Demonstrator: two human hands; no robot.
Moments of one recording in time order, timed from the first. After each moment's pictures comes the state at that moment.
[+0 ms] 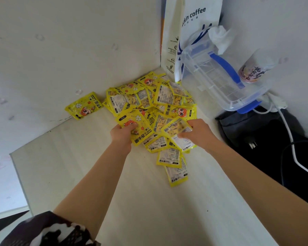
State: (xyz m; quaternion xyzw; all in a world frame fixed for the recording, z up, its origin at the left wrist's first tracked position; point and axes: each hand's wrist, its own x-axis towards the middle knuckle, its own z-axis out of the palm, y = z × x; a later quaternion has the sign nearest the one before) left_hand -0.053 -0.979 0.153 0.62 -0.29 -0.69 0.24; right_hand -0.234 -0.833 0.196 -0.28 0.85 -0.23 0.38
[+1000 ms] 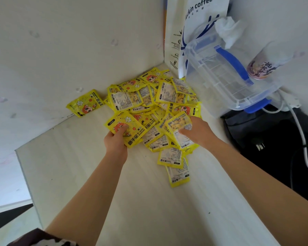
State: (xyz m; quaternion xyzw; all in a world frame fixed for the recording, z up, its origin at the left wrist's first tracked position) left_hand -0.030 -0.966 0.145 0.61 -0.22 -0.69 0.32; right_hand -0.243 -0.842 0.174 -0.33 0.85 -0.18 0.36
